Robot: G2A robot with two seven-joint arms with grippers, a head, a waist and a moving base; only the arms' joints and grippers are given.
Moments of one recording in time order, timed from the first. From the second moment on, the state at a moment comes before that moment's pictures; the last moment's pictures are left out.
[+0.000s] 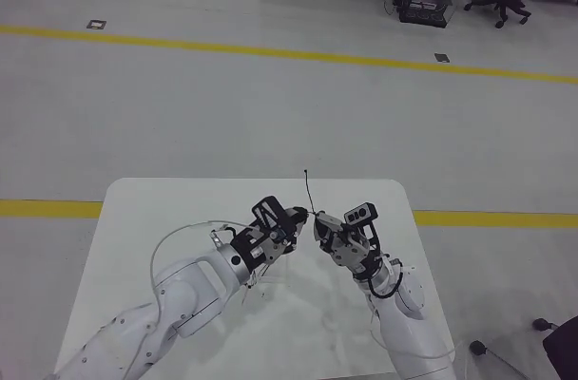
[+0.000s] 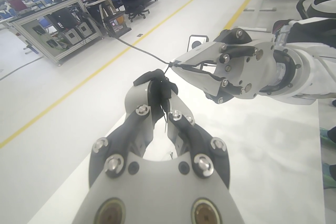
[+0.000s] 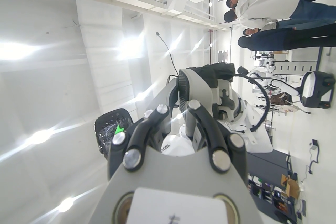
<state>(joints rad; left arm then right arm) 1.25 -1.21 -0.82 -1.96 1.37 -0.11 -0.27 -1.55 -1.19 1.39 -1.66 0.97 -0.12 0.97</state>
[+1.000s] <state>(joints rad) 1.26 -1.22 -0.84 -1.98 1.35 -0.09 -0.26 -1.58 -1.19 1.40 -1.66 0.89 -0.14 1.00</state>
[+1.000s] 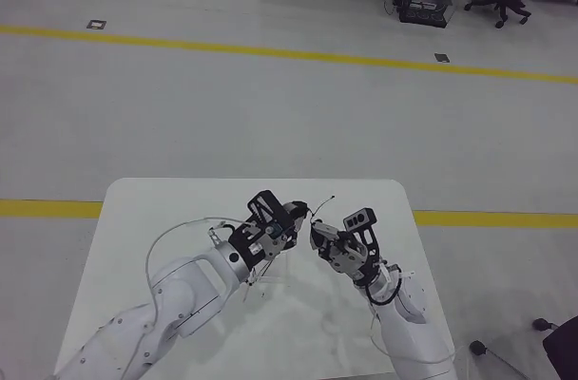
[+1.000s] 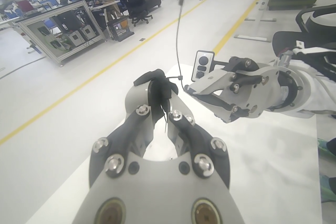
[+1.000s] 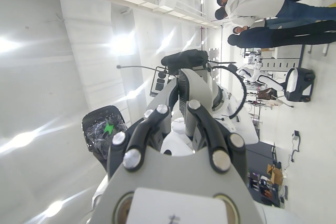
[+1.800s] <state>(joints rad) 1.23 -1.24 -0.86 -2.01 1.30 -0.07 -0.26 -1.58 -1.18 1.40 -1.64 0.84 -0.15 1.00</state>
